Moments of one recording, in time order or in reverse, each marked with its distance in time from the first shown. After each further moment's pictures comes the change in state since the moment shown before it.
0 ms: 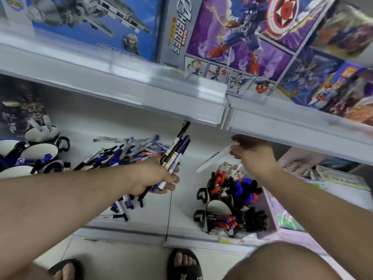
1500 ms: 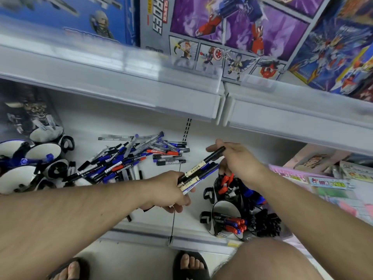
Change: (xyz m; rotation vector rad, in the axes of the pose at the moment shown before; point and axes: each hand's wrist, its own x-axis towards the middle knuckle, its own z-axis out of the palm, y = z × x) left_hand 0.014 -0.012 0.036 0.341 -0.140 0.016; right_hand 0.002 0.004 0.036 0.175 -0.430 0.075
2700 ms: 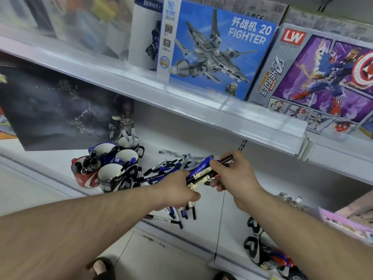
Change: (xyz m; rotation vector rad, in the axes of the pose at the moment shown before) left_hand -0.118 -0.052 -0.073 -0.059 0.440 0.116; right_hand -0.059 -0.105 0.151 0.204 0.029 -0.104
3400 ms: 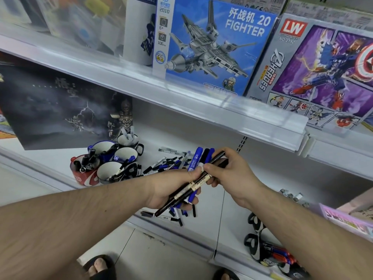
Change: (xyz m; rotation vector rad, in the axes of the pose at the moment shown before) left_hand -0.016 0.013 -0.011 -0.537 -0.273 -0.134; right_hand 0.002 0.004 -0.006 0.028 -0.196 -0.071
